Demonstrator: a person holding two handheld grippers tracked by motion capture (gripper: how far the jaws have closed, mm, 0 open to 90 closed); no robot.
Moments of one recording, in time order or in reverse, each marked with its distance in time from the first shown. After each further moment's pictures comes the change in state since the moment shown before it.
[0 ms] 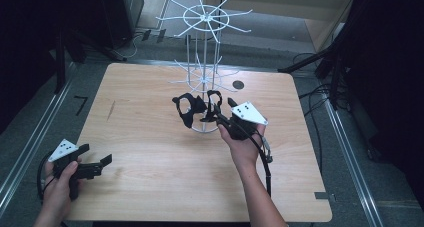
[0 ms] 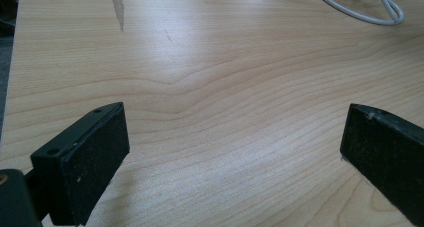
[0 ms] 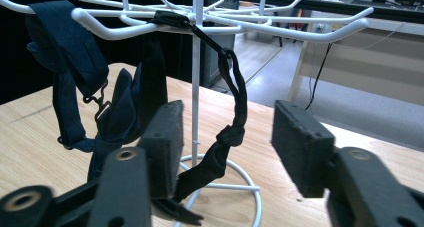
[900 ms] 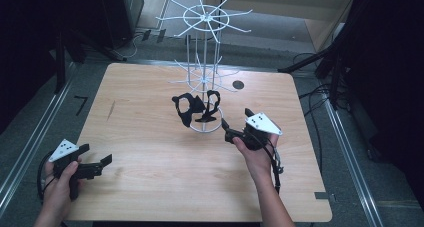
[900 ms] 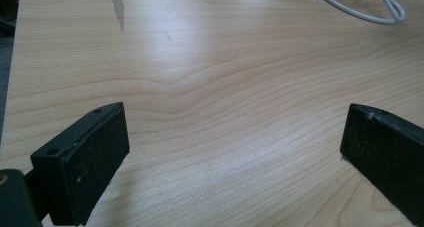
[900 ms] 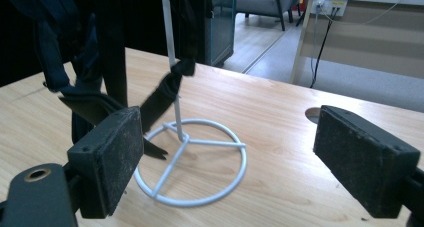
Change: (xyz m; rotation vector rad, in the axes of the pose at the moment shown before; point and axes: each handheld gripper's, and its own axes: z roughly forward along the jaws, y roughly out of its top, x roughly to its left) left arm 0.000 0.000 0.000 0.001 0.006 0.003; right arm -0.026 -0.031 -0.024 0.043 0.010 0.055
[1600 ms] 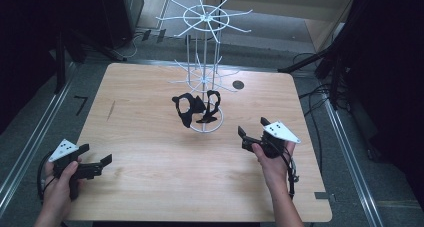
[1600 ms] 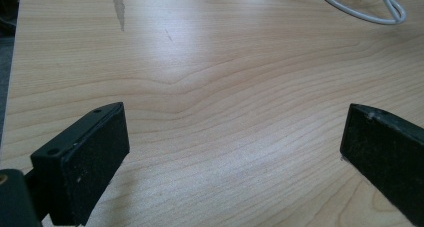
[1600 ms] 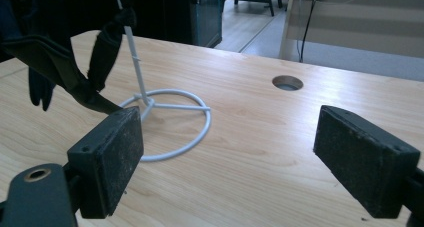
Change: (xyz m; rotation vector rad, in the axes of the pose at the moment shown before) left arm 0.000 0.000 0.000 -0.001 -0.001 -0.003; right arm -0.037 -0.025 -0.029 0.038 -0.037 0.037
